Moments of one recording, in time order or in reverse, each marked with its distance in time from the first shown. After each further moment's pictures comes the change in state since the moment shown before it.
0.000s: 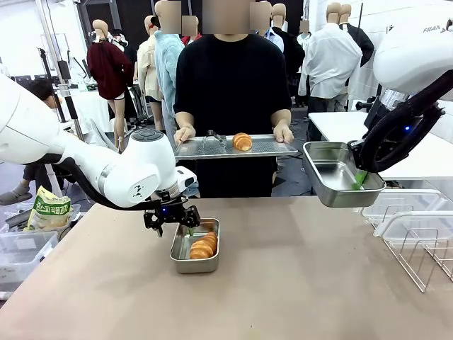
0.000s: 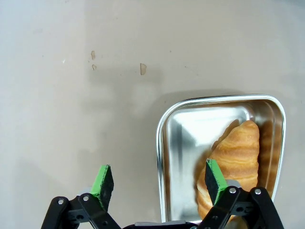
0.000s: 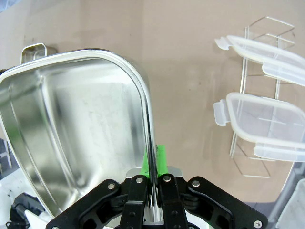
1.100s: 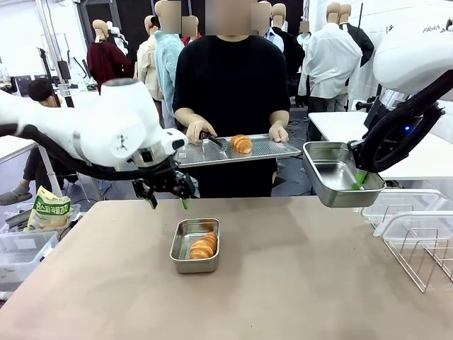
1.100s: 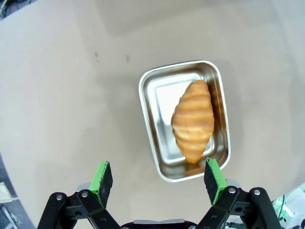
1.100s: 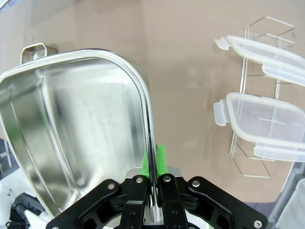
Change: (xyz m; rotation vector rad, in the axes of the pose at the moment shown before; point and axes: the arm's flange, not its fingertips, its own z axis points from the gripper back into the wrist) left arm -0.005 0.008 0.136 -0.080 0.005 -0.148; right arm 0.000 0.000 0.000 0.000 0.000 0.000
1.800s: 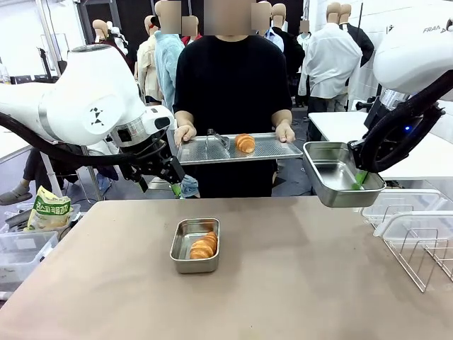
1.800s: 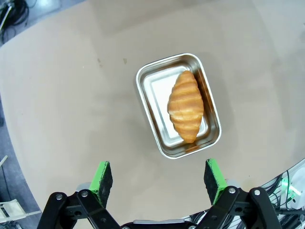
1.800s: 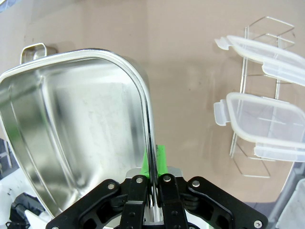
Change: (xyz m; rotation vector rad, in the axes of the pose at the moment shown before) left arm -0.017 0.003 0.052 -0.029 -0.051 -0.112; right arm 0.000 0.000 0.000 0.000 0.000 0.000
